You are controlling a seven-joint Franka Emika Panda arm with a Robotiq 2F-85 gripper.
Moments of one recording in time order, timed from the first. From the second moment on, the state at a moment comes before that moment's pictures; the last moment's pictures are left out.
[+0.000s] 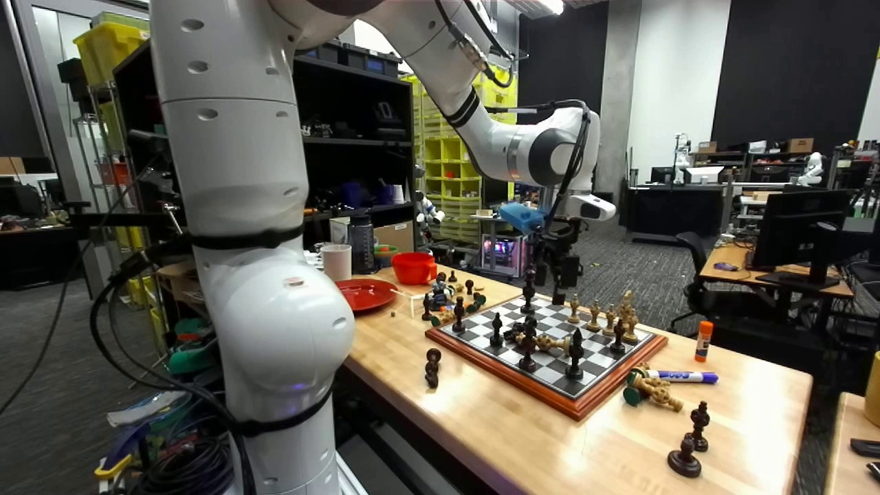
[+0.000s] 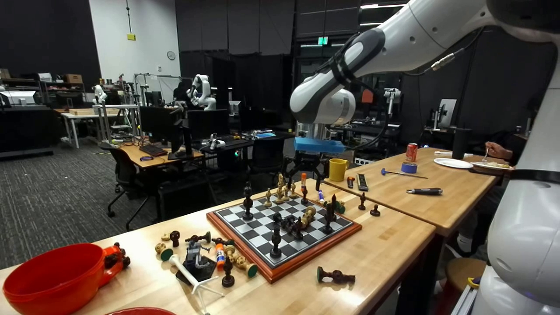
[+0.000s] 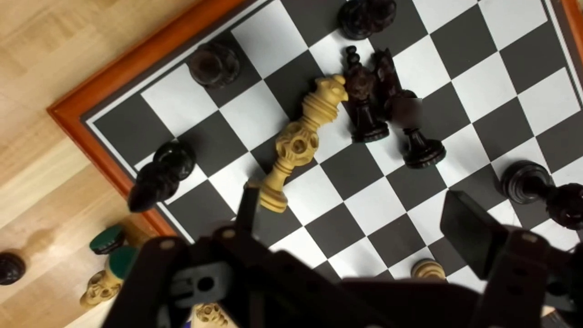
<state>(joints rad) -0.06 -0.07 -0.03 -2.26 0.10 2.20 0.46</state>
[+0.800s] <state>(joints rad) -0.06 -0.03 -0.03 -2.32 0.10 2.29 0.54</state>
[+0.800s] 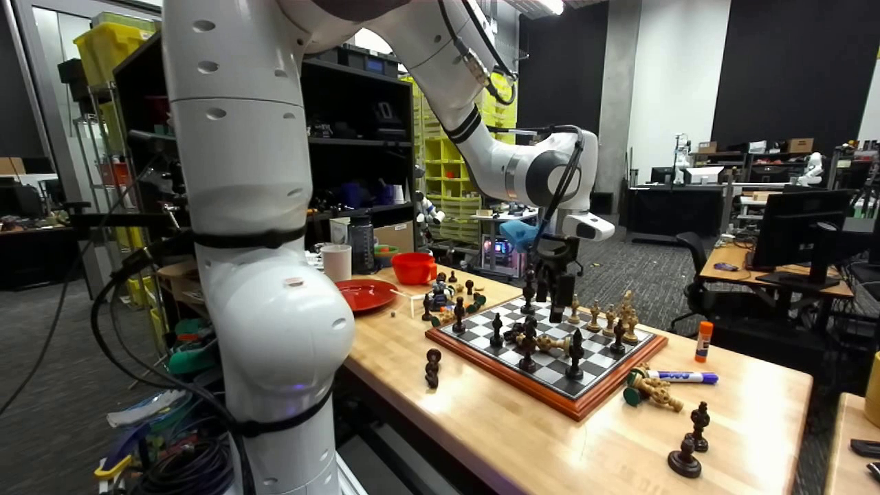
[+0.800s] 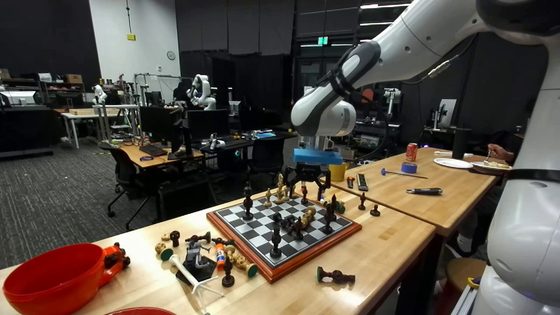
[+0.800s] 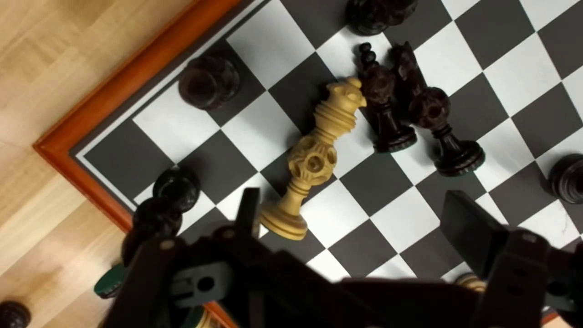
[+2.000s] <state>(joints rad) -0.06 0.12 -0.04 -2.33 0.10 2.41 0.64</state>
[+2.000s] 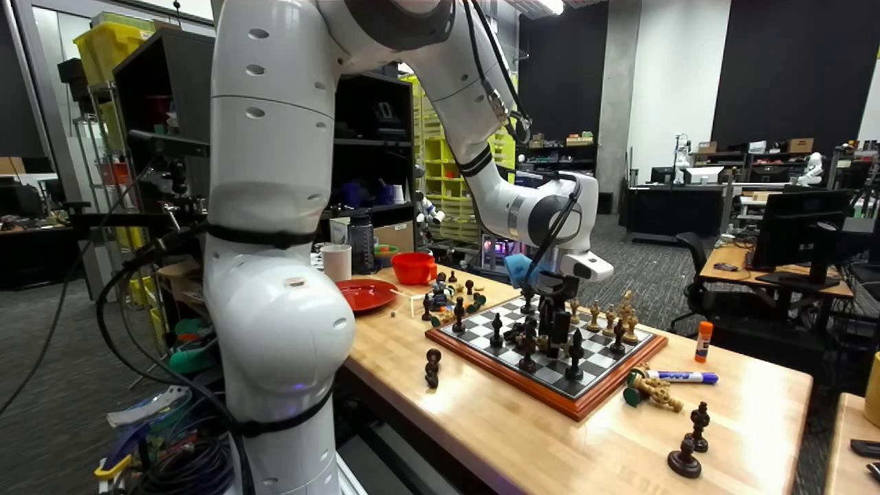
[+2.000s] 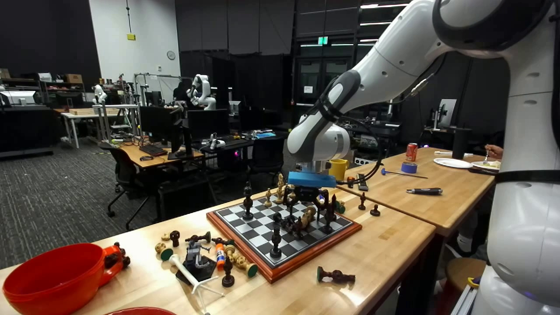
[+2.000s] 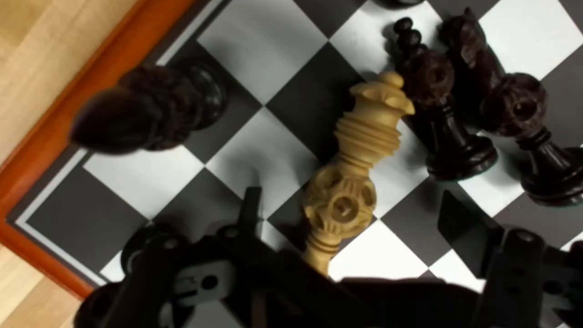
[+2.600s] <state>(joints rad) -0.06 0.12 -0.04 -2.31 0.10 2.42 0.64</state>
